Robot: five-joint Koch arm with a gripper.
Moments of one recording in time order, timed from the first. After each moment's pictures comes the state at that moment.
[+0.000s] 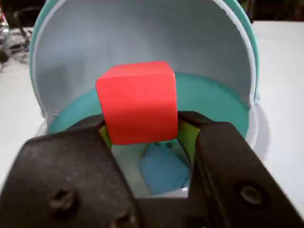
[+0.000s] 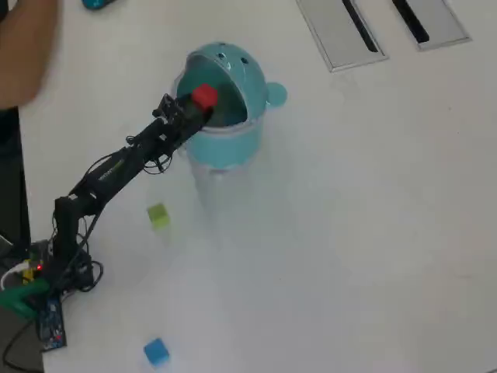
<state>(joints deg) -31.0 72.1 69.2 9.2 -83.4</state>
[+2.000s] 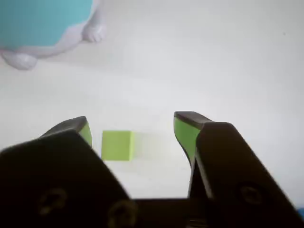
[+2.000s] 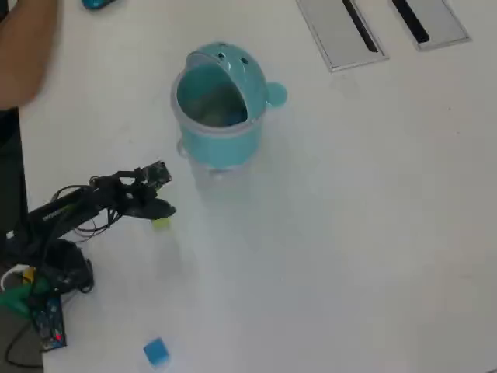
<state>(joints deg) -11.2 112.8 103.6 65.1 -90.2</state>
